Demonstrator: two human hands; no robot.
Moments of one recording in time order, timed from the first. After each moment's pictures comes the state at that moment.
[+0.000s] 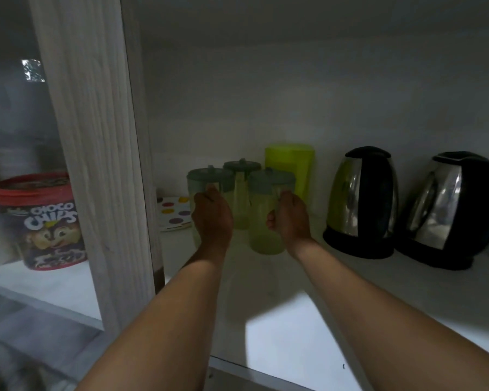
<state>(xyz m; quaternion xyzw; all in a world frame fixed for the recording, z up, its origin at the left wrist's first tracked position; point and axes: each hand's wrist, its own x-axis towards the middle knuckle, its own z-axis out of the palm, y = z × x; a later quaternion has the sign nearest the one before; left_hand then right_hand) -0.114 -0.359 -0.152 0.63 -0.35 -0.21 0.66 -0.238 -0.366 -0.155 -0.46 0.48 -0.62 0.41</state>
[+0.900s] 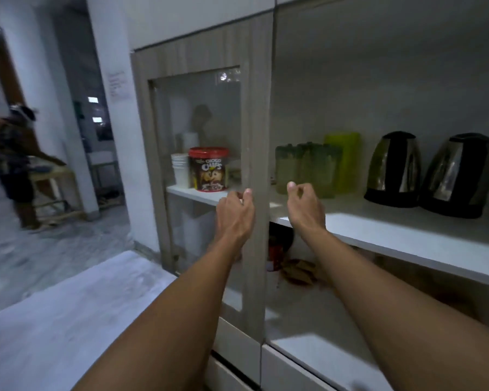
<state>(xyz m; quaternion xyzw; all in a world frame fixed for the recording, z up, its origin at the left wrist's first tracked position) -0.090 0.061 -0.162 0.71 -0.45 -0.06 0.54 -0.206 -0.005 -0.159 -0.64 0.53 -0.49 0.27</state>
